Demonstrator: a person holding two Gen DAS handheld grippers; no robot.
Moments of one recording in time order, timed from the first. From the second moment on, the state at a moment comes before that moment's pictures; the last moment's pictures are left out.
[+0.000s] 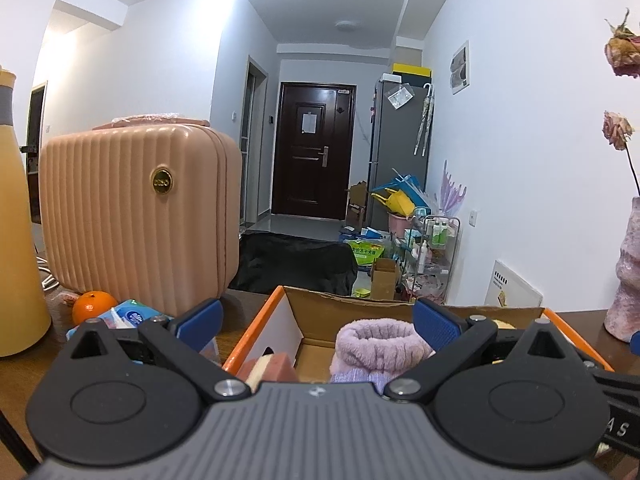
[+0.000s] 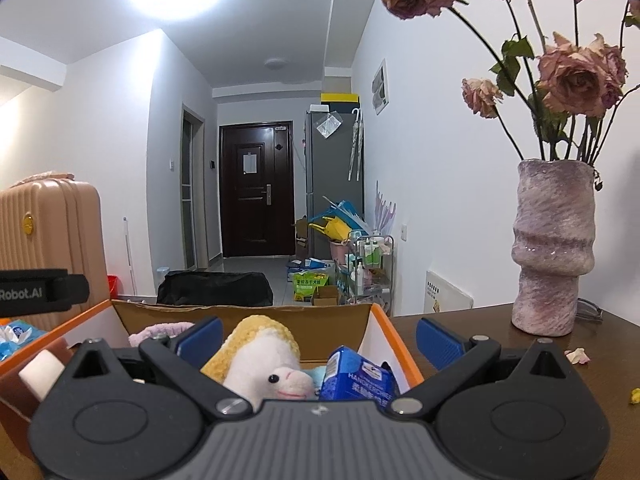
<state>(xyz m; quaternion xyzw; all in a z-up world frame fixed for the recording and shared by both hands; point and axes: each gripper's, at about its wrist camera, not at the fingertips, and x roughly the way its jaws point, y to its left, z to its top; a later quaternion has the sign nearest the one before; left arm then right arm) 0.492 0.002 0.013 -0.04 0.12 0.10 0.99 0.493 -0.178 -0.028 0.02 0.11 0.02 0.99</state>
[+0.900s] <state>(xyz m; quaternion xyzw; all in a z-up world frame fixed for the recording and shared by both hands) 0.404 0.003 0.012 -0.02 0.13 0.09 0.99 0.396 -0.209 -0.025 0.02 0.12 0.01 0.99</state>
